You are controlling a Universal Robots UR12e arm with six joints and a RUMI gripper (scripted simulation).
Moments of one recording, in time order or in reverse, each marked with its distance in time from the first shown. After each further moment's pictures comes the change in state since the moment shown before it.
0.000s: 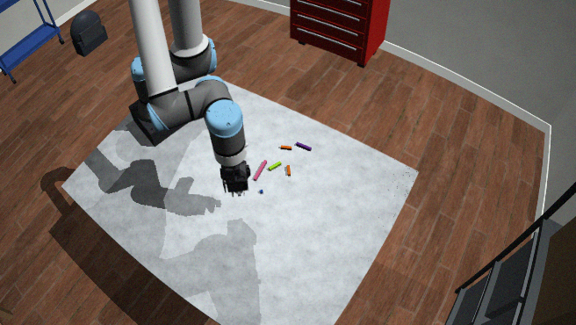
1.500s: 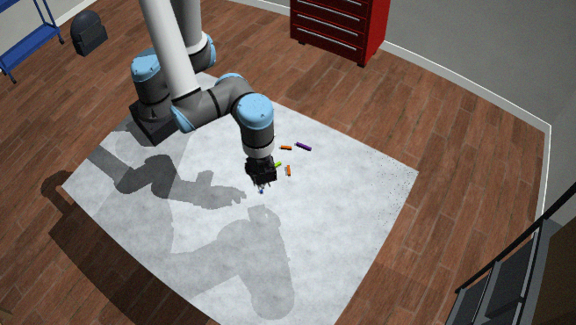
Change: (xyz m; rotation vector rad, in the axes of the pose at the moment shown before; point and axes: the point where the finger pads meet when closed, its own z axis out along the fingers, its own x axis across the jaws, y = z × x) arm 0.076 -0.029 0.019 0.001 0.000 -0.167
